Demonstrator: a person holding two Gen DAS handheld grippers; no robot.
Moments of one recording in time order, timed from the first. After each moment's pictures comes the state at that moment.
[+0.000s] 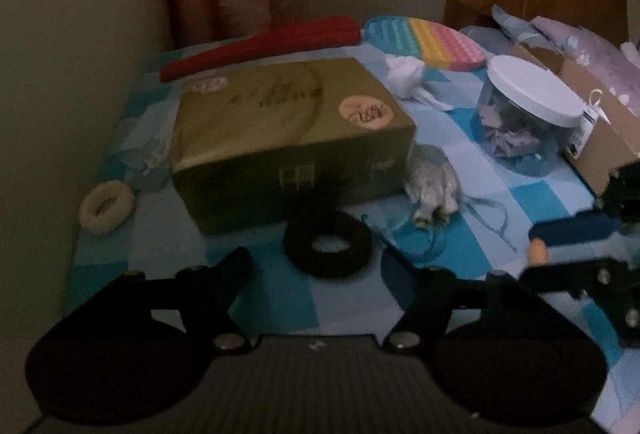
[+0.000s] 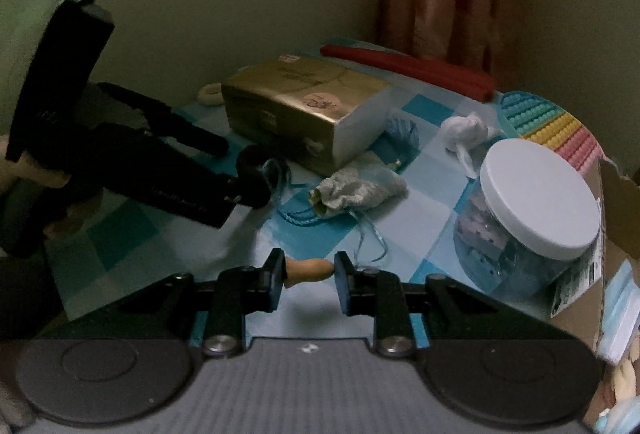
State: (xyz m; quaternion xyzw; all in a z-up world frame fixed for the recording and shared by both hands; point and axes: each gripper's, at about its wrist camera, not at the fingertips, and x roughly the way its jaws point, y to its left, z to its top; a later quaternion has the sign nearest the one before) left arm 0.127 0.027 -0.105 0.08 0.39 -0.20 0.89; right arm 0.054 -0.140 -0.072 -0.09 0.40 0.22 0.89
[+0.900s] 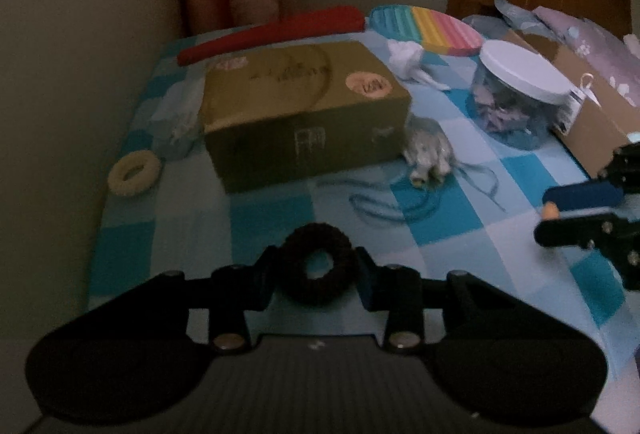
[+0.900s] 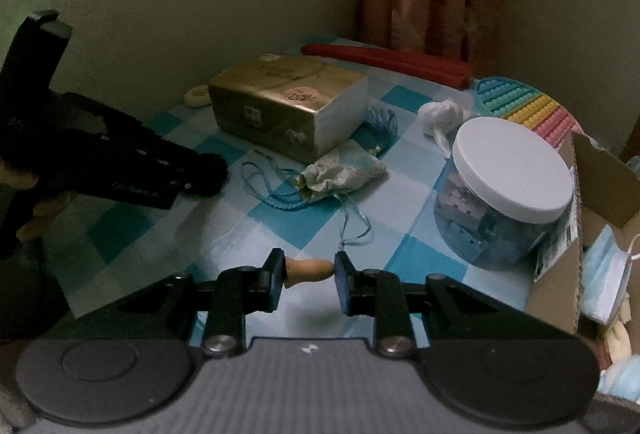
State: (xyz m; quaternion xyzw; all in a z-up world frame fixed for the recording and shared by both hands) left arm 0.100 0.043 -0.097 0.08 0.41 -0.19 0.89; right arm 0.037 -0.150 -0.066 -0.07 0.40 0.20 0.89
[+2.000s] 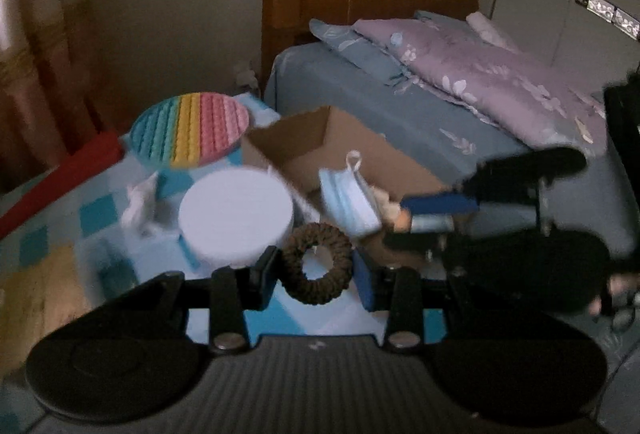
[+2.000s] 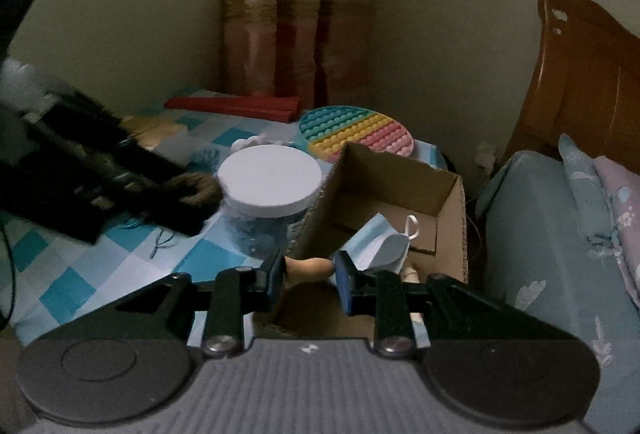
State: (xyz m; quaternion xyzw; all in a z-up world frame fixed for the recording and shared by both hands) left arm 0.079 -0.137 0.007 0.12 0.35 -0.41 0.83; right arm 0.001 -0.289 -0.015 -0.06 0.34 0.06 0.94
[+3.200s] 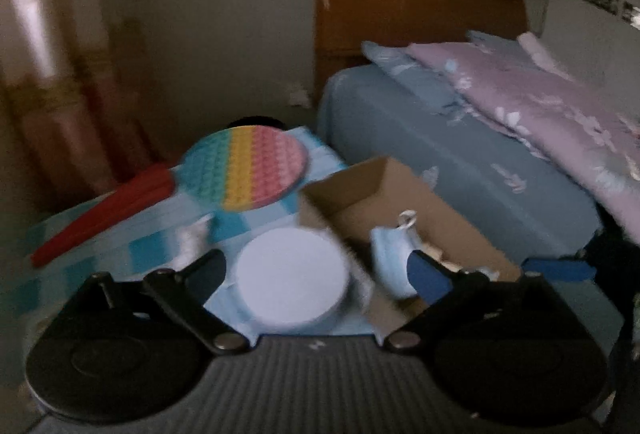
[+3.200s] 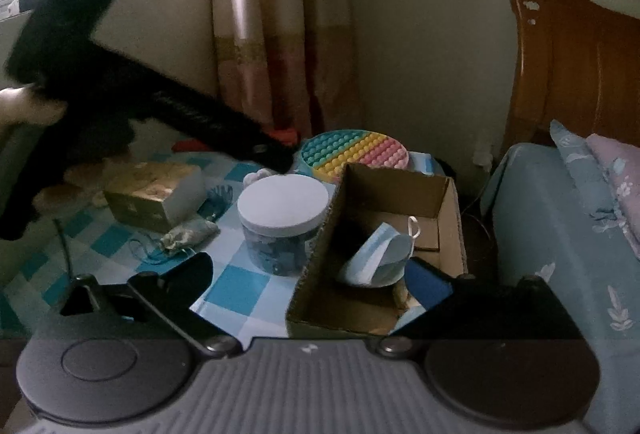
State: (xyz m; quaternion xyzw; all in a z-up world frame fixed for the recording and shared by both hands) left arm 0.109 -0.151 0.042 0.12 0.34 -0.34 0.87; right arm -0.036 -0.283 0.003 0.00 0.30 0.05 0.95
